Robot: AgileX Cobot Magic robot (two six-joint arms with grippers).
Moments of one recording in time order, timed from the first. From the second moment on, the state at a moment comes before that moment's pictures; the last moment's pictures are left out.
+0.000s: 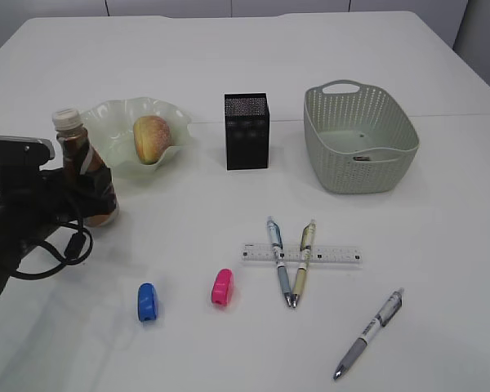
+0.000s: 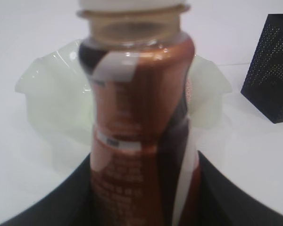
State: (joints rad) left arm -0.26 2.09 -0.67 -0.06 -1.11 -0.06; right arm 0.17 0.80 -0.97 0.02 1.26 0.04
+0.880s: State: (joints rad) left arm -0.26 2.13 -0.67 -0.06 -1.14 -0.06; right arm 0.17 0.80 -0.97 0.02 1.26 0.04
